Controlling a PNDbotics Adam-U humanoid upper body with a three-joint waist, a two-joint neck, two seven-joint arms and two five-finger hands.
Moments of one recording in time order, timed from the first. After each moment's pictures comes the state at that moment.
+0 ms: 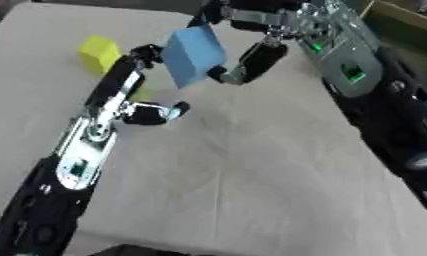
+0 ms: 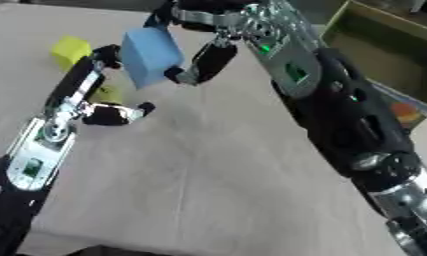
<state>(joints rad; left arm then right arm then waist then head) -0.60 0.23 -0.20 -1.46 -0.66 -0.06 -0.10 -1.06 -0.30 0.38 -1.42 0.49 -0.14 0.57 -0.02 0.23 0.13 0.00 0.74</state>
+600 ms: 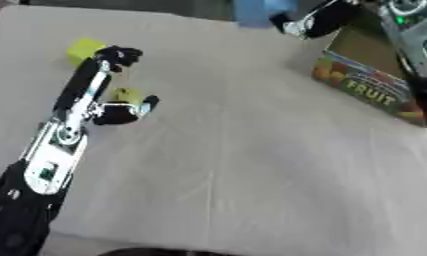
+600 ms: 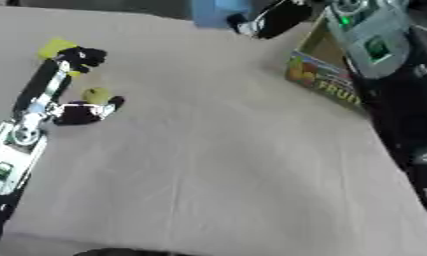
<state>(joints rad) -0.57 0.32 -0.16 -1.47 -0.57 -0.02 -0.04 -0.96 -0.55 0.14 -1.40 0.47 0.03 0.43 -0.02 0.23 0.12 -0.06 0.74</state>
